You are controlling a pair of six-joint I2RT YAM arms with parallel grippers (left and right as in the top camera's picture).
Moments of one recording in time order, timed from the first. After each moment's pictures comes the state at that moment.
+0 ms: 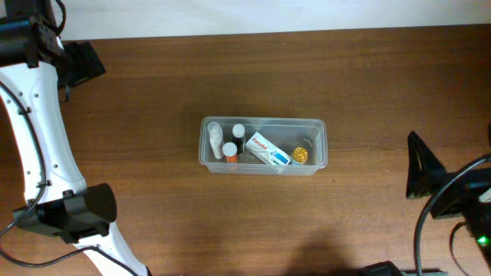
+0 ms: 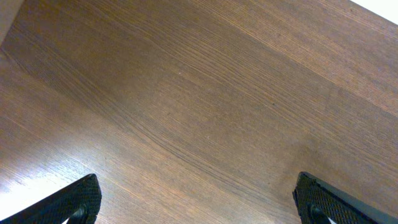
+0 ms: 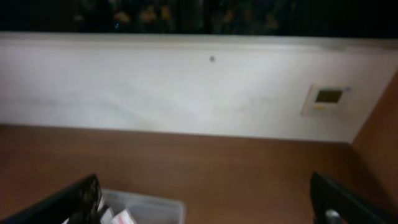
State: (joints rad) left arm 0.19 2.06 2.52 -1.60 -0.17 -0.29; right arm 0.20 0.78 1.66 -1.06 0.13 0.03
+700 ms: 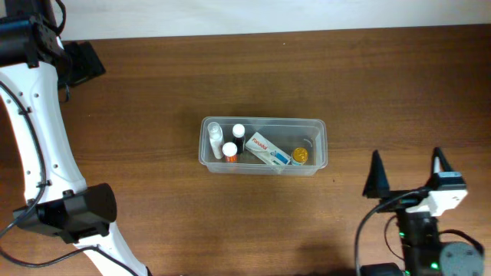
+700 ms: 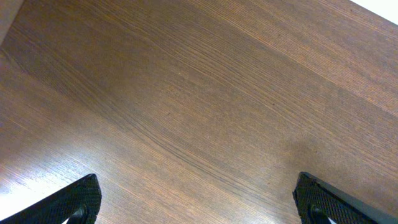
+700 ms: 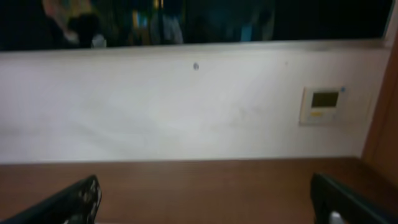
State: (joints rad) left arm 0.19 2.06 2.52 -1.60 -0.17 -0.29; right arm 0.04 0.20 0.55 -0.24 0.04 0.03
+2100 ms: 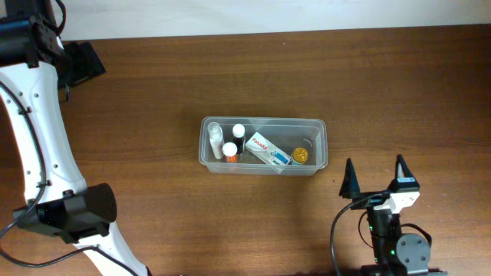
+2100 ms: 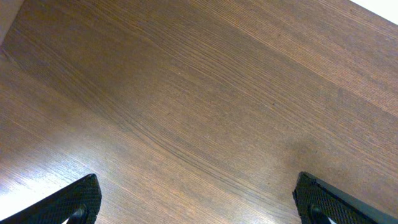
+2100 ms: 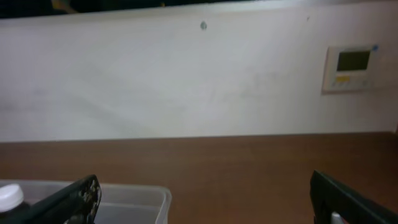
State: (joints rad) left arm 0.19 2.06 2.52 -1.60 -0.17 -0.29; right arm 0.04 0.02 0.05 0.08 0.00 0.06
